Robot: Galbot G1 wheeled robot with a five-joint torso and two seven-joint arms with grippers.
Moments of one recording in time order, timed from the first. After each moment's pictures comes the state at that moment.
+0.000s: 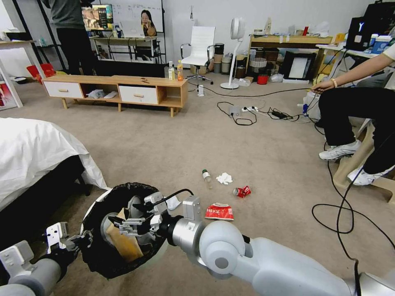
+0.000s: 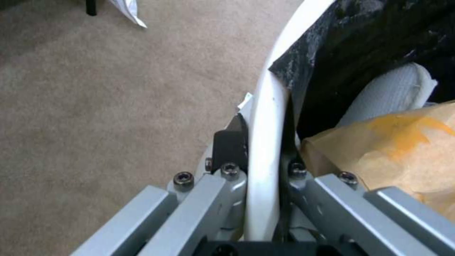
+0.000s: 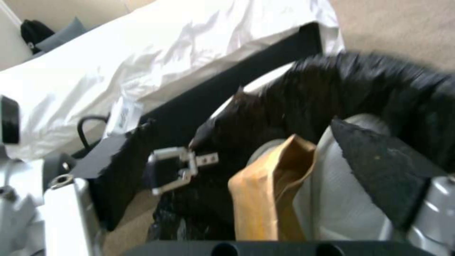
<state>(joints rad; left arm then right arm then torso) 1.59 -1.22 -0.96 -2.30 -1.10 0.74 -0.33 -0.42 1.09 -0.58 2.06 1.26 -0.36 0.34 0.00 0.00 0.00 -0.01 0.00</state>
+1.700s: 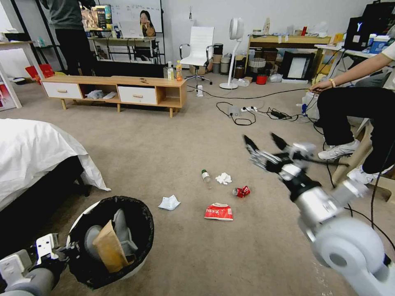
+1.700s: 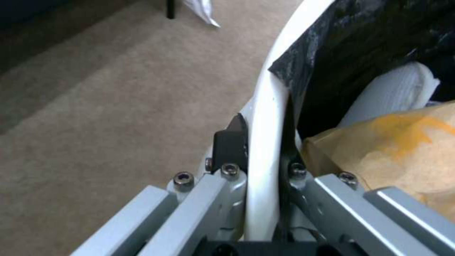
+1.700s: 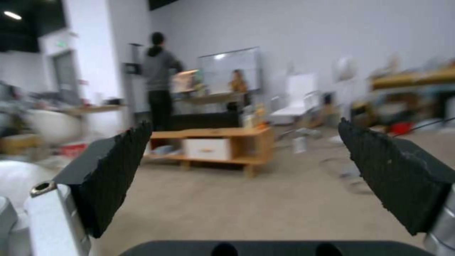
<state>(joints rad) 1.60 -1.29 -1.00 -2.23 -0.85 0.74 -0.31 -1.18 0.85 0.44 2.29 0.77 -0.06 0.26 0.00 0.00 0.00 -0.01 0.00</state>
